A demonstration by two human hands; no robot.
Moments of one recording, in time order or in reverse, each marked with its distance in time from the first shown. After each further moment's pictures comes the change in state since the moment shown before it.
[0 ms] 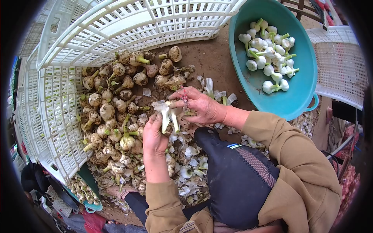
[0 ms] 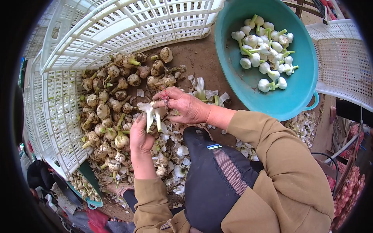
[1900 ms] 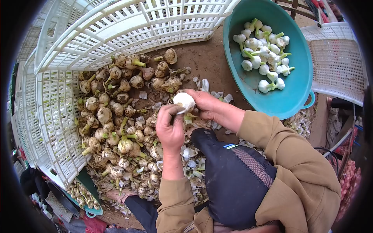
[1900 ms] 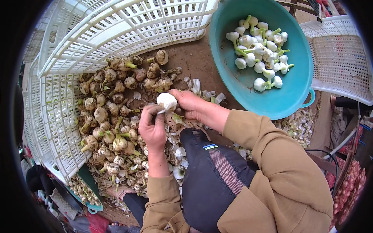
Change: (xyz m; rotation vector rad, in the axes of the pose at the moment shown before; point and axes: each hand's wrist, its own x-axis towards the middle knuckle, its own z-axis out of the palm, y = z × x) left_hand 0.002 -0.031 0.045 0.764 -0.159 0.930; right_hand 0.000 0.021 0.021 1.232 0.456 1.310
